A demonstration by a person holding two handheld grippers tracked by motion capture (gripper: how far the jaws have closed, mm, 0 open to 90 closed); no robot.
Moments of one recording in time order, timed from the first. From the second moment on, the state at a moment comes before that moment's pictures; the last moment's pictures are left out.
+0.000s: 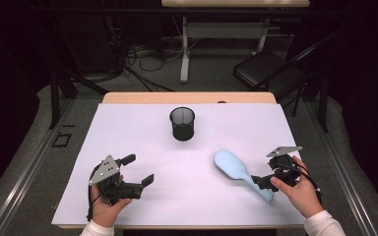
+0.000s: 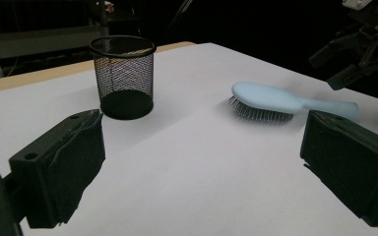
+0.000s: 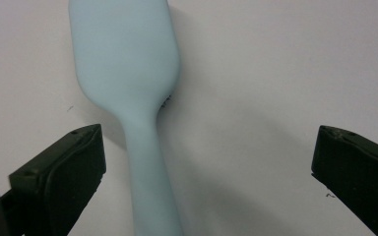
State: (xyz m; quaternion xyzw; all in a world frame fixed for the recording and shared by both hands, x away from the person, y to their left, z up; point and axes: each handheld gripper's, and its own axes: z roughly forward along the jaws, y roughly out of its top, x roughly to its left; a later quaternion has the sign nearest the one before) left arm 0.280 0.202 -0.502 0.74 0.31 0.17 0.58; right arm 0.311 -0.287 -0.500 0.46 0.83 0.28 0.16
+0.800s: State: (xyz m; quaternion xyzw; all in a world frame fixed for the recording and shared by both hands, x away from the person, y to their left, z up) left arm 0.281 0.201 -0.502 0.74 0.31 0.17 0.58; right arm 0.329 -0.267 -0.490 0.43 0.86 0.23 0.15
